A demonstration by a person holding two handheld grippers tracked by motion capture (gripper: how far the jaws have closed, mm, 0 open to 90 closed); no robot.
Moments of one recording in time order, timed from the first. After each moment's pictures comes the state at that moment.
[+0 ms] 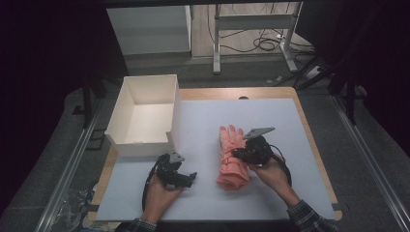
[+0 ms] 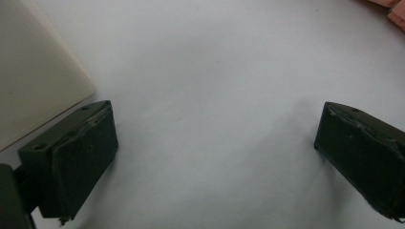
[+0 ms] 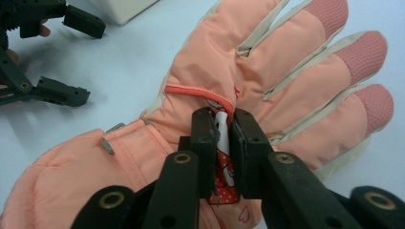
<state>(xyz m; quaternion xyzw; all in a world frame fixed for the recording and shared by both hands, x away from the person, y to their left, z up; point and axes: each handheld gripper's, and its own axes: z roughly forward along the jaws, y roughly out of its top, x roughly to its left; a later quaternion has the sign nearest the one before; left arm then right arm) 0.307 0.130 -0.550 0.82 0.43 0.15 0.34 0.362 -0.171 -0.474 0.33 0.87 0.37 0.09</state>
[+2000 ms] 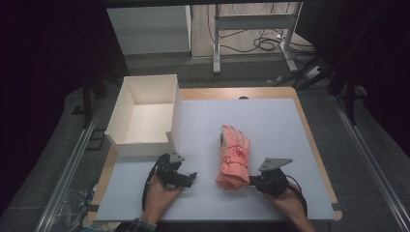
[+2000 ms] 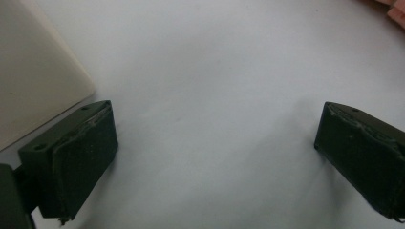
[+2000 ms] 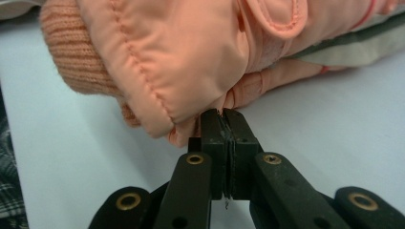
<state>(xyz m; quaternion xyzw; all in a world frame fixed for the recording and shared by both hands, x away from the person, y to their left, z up) 0.307 0.130 -0.550 0.82 0.43 0.15 0.34 0.297 -0.220 -0.520 0.29 0.87 0.39 0.06</state>
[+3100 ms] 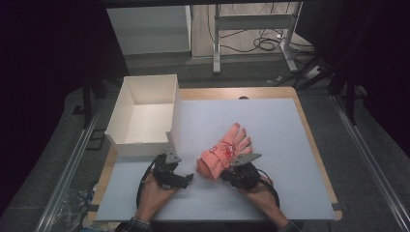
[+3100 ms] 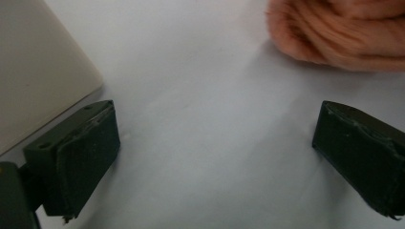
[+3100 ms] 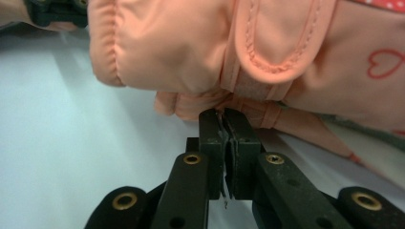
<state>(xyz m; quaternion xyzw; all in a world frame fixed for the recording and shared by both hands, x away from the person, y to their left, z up) 0.306 0.142 -0.549 0.84 0.40 0.14 0.34 0.314 -0.145 -0.530 0.26 0.88 0.40 0.06</state>
